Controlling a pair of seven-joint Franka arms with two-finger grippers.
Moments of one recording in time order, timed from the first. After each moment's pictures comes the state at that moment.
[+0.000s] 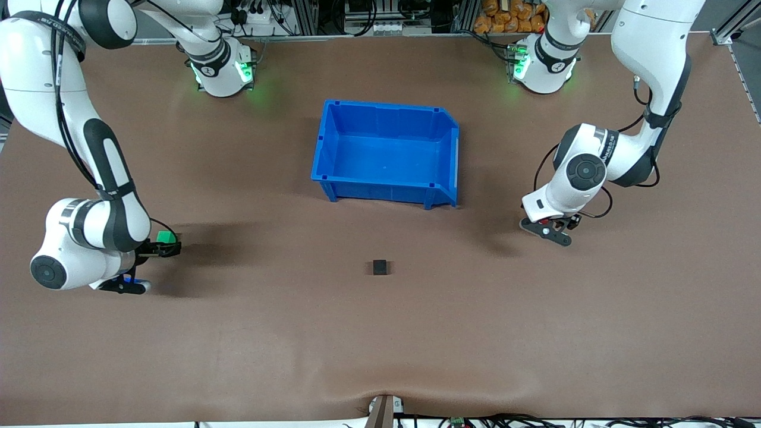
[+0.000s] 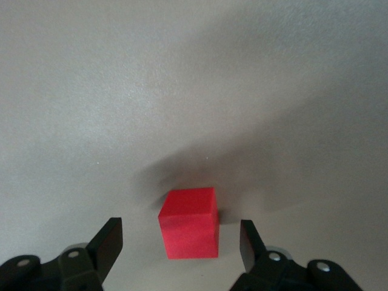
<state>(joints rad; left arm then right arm) -0.08 0.37 -0.12 -2.23 0.30 2.49 0.06 -0.16 0.74 0.02 -1.56 -0.03 1.88 -0.01</state>
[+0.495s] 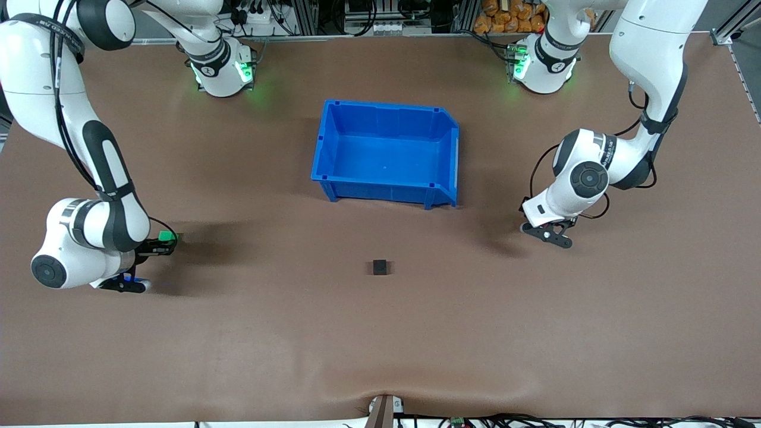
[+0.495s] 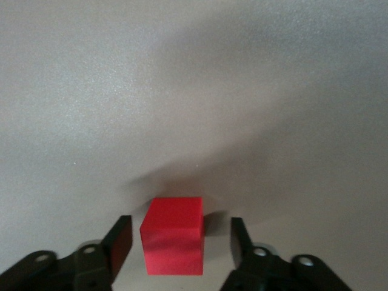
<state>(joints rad) -0.08 0.40 -0.12 -2.21 0.21 2.49 0.05 -0.17 0.75 0.02 -1.56 -0.03 1.89 -0.02</state>
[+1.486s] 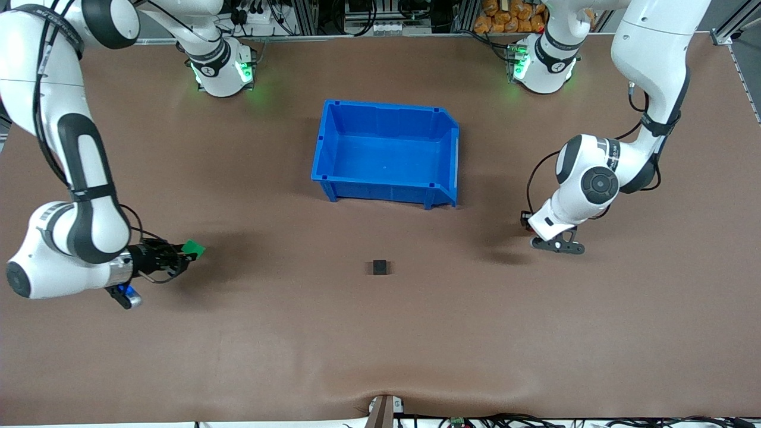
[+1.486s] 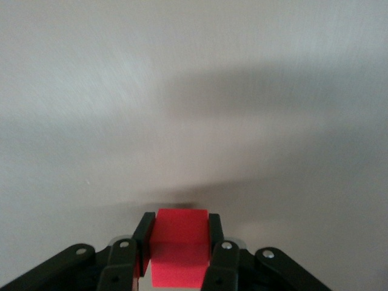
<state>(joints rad) -0.08 0.41 -0.12 -2.11 0.11 2.50 -0.19 -0.10 0.74 0.05 -1.41 0.32 1.74 0.50</state>
